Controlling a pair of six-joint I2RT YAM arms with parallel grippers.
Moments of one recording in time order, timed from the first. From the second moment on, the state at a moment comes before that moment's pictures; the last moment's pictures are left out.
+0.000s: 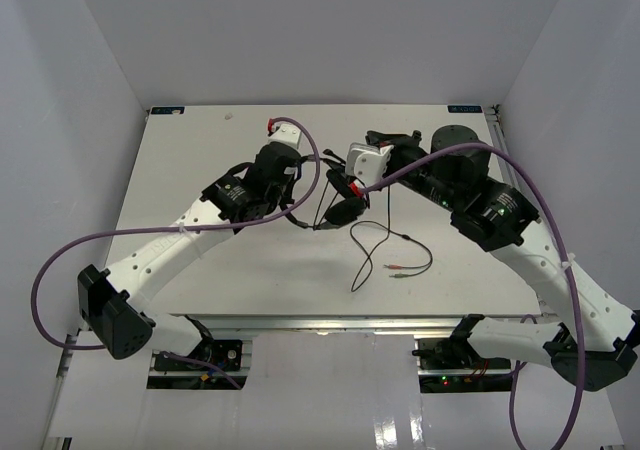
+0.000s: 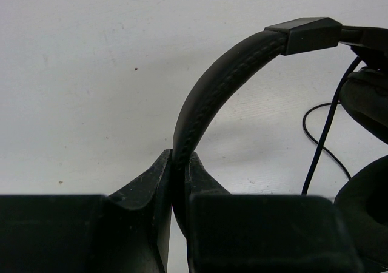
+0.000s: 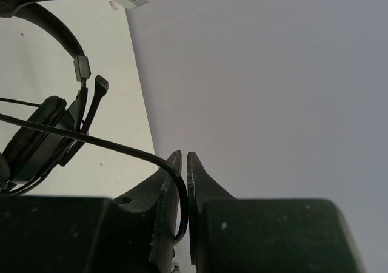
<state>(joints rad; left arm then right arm) -0.76 1.36 1.34 -0.66 -0.49 -0.28 0.82 1.14 1.46 -0.47 -0.02 -1.10</state>
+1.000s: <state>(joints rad) -0.79 1.13 1.18 -0.56 -0.14 -0.08 0.71 1.38 1.51 -0.37 -0.12 -1.04</state>
